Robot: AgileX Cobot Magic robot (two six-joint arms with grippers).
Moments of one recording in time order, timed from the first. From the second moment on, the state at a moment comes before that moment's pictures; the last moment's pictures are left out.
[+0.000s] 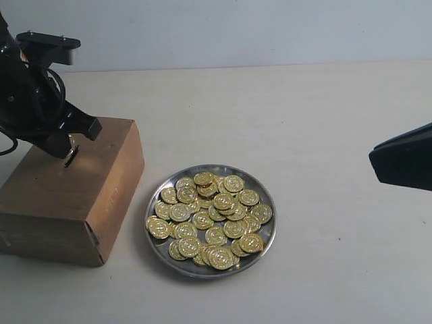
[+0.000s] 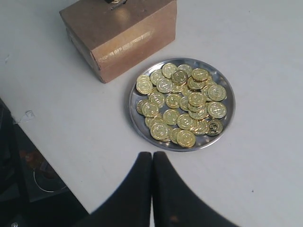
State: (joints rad) left arm -0.38 1.65 -1.16 0.02 0.96 -0.03; right arm 0.86 0.77 -0.87 0.07 0.95 0.08
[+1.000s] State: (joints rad) left arm -0.38 1.65 -1.16 0.04 0.95 -0.05; right arm 0.86 0.77 -0.87 0.07 0.95 0.08
